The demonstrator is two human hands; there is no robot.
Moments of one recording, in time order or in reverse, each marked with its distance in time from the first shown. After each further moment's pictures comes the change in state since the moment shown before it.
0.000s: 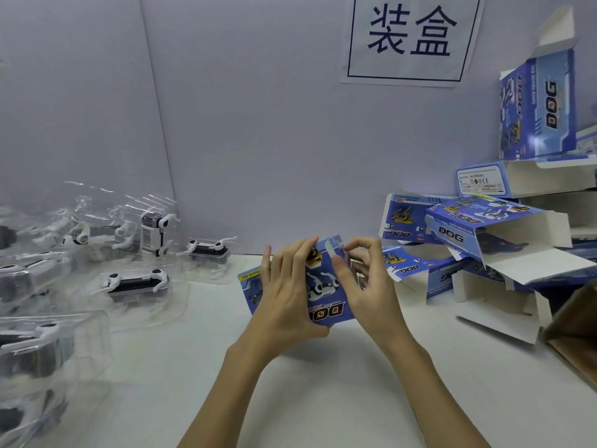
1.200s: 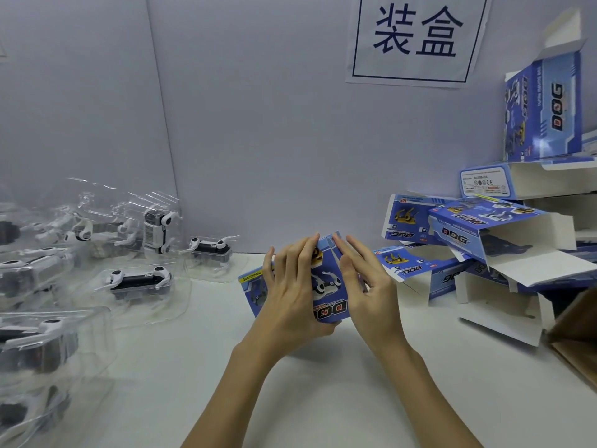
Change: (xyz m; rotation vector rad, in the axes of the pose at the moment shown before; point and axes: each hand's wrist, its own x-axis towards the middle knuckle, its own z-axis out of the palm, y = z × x) left_hand -0.002 0.000 0.007 0.062 0.051 -0.031; right_hand -0.007 0.006 0.007 -0.123 0.040 -0.083
